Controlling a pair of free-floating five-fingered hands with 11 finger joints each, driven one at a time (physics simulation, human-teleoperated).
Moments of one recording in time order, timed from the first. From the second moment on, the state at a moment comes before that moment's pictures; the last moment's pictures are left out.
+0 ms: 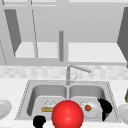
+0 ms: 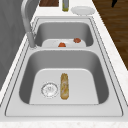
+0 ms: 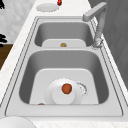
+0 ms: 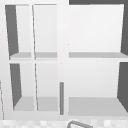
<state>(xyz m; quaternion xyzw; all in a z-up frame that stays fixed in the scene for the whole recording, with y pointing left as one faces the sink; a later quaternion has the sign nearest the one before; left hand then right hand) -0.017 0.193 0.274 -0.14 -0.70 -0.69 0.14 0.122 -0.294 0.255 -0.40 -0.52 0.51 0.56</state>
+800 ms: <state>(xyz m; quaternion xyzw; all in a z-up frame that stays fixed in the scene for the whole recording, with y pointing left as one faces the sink) -0.017 0.193 0.274 -0.14 -0.70 -0.69 0.14 0.060 -0.290 0.234 -0.41 -0.50 0.52 0.55</state>
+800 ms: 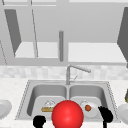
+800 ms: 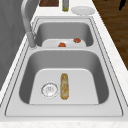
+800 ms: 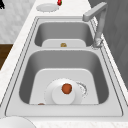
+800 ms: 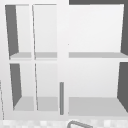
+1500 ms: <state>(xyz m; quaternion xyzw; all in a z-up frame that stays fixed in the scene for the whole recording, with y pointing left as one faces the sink) -0.003 0.199 0.289 -0.15 -0.70 -0.69 0.15 0.059 -0.290 0.233 -0.42 -0.51 0.52 0.55</state>
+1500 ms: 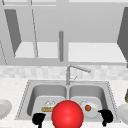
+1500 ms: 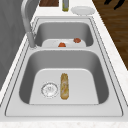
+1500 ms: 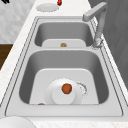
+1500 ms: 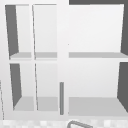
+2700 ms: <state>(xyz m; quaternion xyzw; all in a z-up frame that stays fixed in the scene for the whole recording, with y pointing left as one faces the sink) 0.024 0.302 0.384 -0.16 -0.70 -0.68 0.15 0.059 -0.290 0.233 -0.42 -0.51 0.51 0.55</state>
